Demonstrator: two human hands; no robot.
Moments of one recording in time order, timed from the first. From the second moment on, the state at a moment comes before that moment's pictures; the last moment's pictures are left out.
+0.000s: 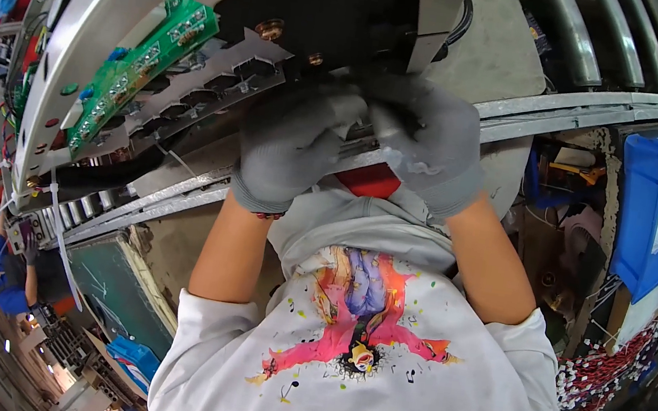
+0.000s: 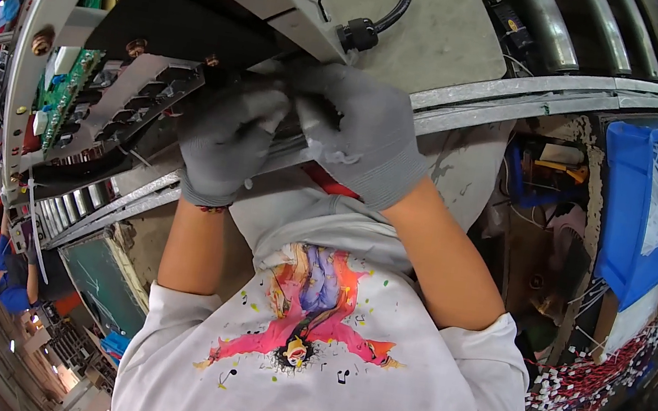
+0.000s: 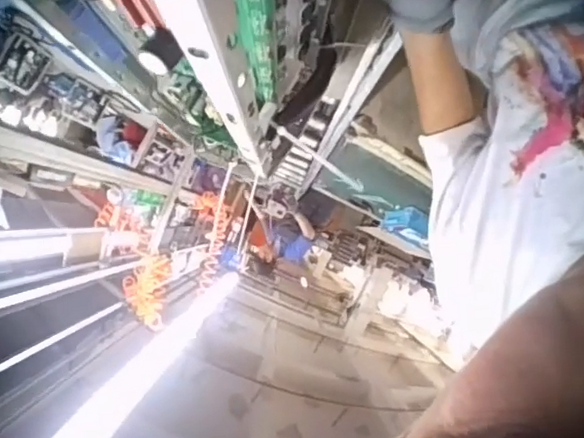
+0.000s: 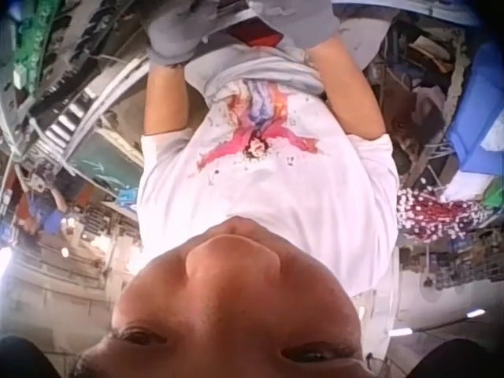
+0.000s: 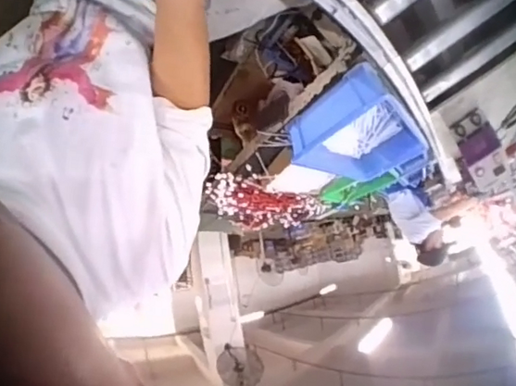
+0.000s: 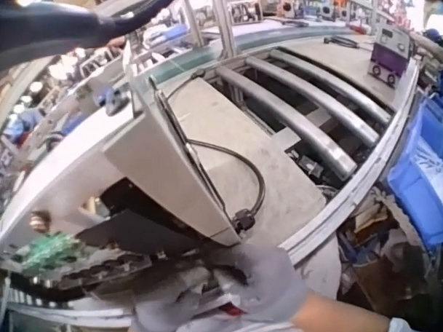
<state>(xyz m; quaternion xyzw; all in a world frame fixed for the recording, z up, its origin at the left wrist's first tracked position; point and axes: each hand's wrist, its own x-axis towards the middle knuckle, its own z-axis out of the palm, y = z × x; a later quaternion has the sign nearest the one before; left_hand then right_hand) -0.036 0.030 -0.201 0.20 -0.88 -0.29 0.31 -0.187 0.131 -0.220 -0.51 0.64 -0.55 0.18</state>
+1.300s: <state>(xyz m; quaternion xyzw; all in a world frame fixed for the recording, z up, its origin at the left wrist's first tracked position) -0.041 0.041 -0.191 0.41 -0.78 -0.42 0.22 -0.197 0.136 -0.217 -0.51 0.61 -0.54 0.28</state>
